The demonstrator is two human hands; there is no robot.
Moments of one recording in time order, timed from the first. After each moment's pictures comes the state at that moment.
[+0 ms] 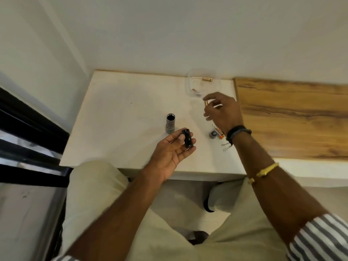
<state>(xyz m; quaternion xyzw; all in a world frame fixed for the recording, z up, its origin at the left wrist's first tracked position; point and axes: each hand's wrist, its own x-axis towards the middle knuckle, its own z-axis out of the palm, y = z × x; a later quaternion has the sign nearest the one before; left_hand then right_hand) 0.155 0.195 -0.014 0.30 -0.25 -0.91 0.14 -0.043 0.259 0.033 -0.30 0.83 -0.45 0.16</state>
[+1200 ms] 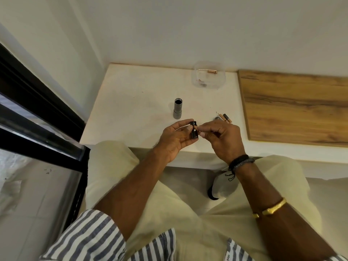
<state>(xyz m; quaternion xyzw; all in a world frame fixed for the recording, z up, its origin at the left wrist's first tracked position) 0.174 0.207 -0.019 0.32 -0.38 -0.86 0.13 0.063 0.347 0.027 -0.45 0.78 -0.42 0.11</state>
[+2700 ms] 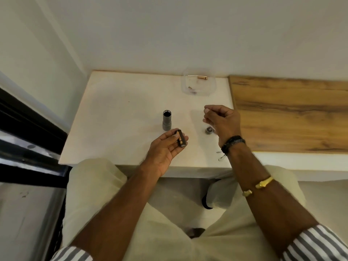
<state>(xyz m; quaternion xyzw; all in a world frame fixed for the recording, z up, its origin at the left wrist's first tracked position) 0.159 0.195 -0.027 0.33 -0.26 -0.89 0.16 -0.014 0.292 0.019 -0.09 0.71 -0.66 0.24</state>
